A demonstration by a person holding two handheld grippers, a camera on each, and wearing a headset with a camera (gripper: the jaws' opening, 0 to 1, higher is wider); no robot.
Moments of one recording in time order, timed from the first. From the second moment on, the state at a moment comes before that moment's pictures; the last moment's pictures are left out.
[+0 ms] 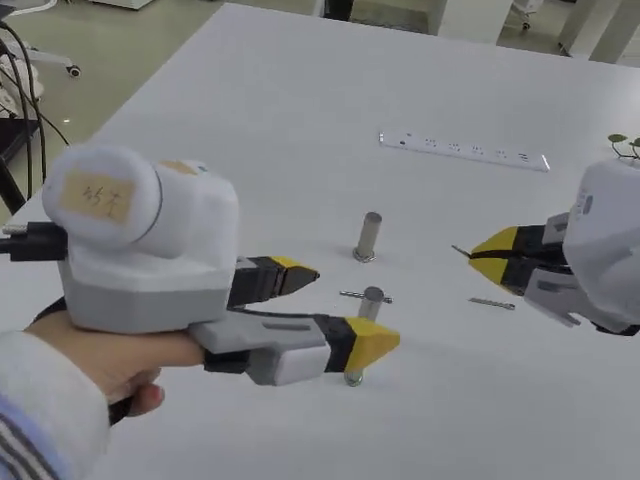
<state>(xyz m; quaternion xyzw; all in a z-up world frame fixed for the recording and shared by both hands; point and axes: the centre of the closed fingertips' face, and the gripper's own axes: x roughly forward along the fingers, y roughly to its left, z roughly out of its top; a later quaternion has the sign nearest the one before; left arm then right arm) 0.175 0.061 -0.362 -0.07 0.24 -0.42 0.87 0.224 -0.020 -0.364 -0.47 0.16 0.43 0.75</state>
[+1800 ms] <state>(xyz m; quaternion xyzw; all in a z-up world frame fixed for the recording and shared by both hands) 0.179 0.021 -0.351 -0.11 0.25 -0.49 0.83 0.174 0.025 -0.356 -0.47 0.11 0.48 0.73</state>
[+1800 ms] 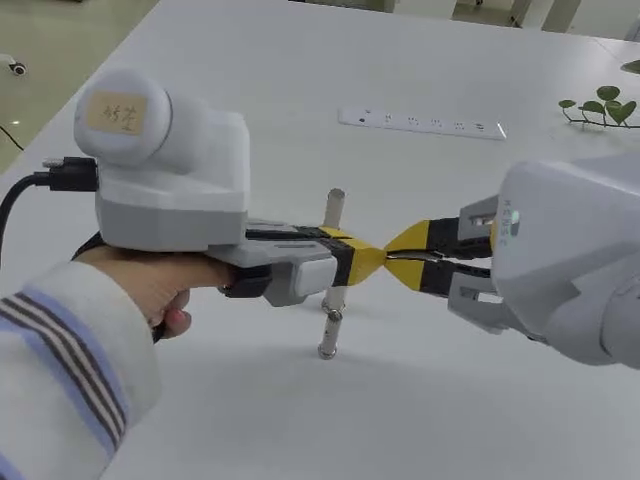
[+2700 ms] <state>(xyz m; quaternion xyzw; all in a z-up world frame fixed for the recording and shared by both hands) 0.165 0.031 -0.342 -0.02 0.18 -0.53 0.83 0.166 0.001 -0.376 -0.26 0.26 0.54 0.76</state>
